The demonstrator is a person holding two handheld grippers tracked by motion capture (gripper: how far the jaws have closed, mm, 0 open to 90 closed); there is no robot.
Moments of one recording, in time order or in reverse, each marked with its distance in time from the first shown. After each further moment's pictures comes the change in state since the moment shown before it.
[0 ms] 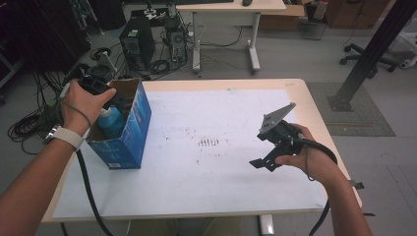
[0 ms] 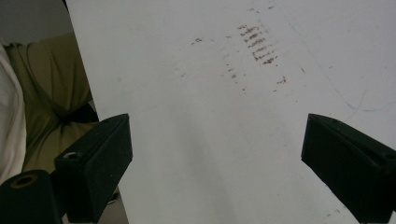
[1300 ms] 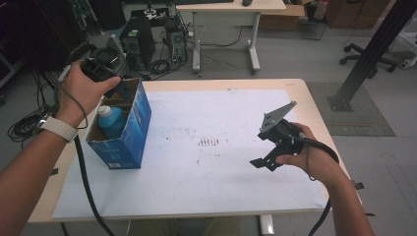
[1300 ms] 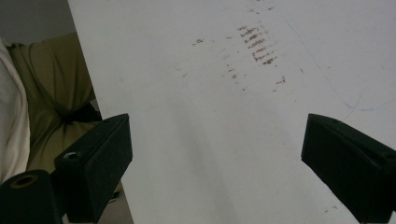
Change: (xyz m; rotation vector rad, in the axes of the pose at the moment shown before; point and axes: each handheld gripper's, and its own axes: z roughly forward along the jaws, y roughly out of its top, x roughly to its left) left arm -0.033 0.014 -0.049 -0.080 -0.013 0.213; right arm 0.003 0.004 -0.006 0.007 -0.004 0.001
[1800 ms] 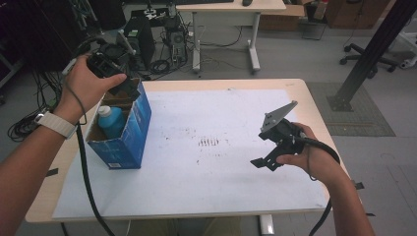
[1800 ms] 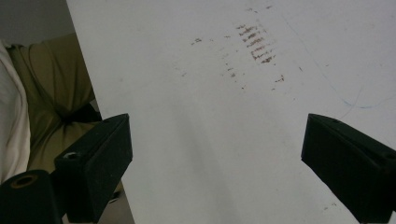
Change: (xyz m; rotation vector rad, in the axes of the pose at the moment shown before) left arm -0.020 0.011 -0.016 -0.027 -0.051 0.126; right arm 0.000 0.000 -0.001 0.002 -0.003 0.009
